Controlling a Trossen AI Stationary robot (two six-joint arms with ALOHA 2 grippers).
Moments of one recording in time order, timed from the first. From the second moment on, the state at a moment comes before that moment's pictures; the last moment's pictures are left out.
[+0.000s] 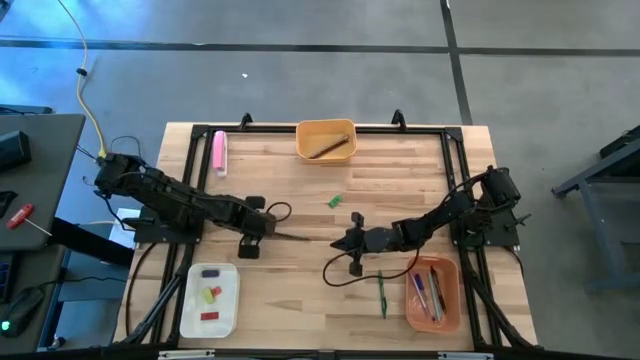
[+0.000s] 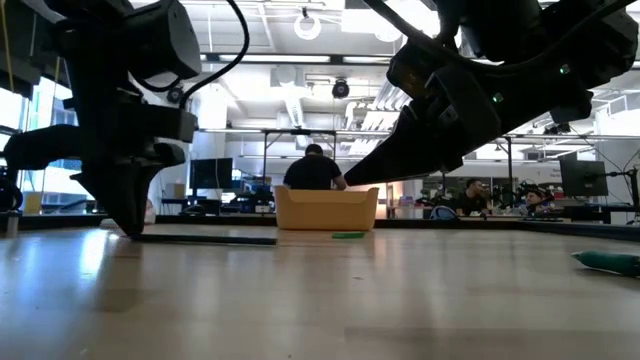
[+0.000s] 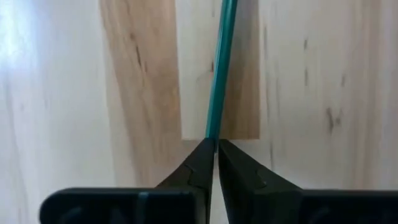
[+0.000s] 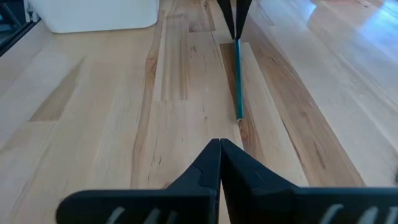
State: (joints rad) left arm -0.05 1.46 0.62 -0.53 -0.13 -0.09; right arm 0.29 1.79 0.66 0.67 0.28 0.18
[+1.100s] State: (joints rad) left arm -0.05 1.45 0.58 -0.50 -0.06 -0.09; right arm 0.29 1.79 0.66 0.67 0.28 0.17
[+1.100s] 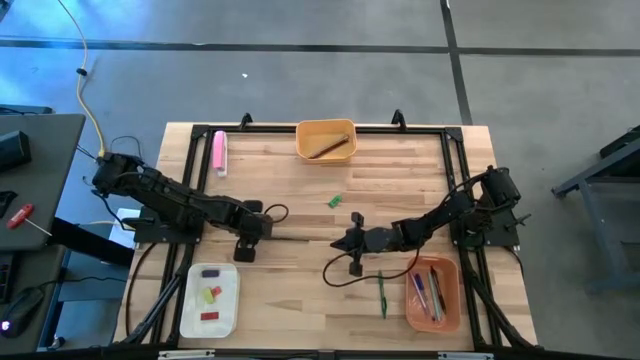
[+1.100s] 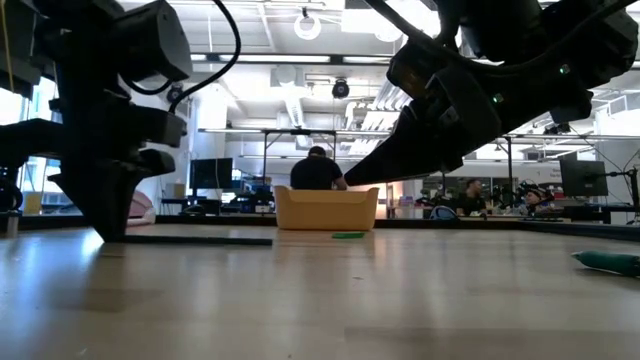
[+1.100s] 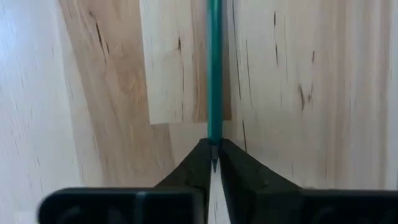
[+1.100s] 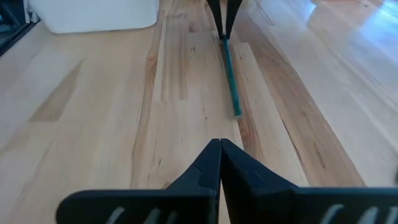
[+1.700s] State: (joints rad) left arm -0.05 1.46 0.57 -0.35 -0.06 -0.06; right arm 0.26 1.89 0.83 0.50 0.28 0.26
